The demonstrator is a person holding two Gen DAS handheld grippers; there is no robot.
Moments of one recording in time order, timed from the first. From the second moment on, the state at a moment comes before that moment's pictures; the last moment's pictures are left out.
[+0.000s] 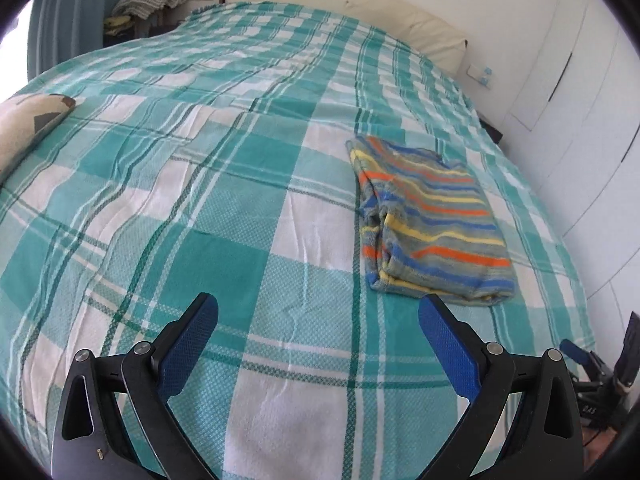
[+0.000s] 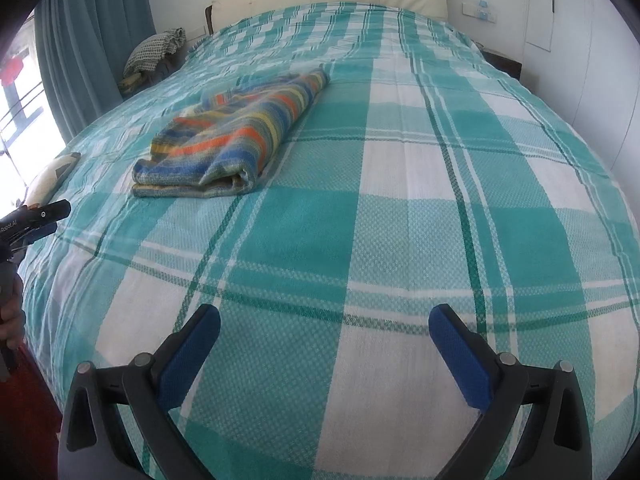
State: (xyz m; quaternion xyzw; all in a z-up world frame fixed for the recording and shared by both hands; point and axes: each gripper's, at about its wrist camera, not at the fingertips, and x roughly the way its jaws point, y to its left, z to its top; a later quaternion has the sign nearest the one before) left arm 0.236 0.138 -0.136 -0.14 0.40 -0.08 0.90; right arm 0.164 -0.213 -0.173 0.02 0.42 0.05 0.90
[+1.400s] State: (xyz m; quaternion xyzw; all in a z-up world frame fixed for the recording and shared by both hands) left arm 0.379 0.060 -0.120 -0.04 0.49 -0.09 0.87; right arm 0.394 -0.161 -0.106 0.12 0.45 0.19 0.86
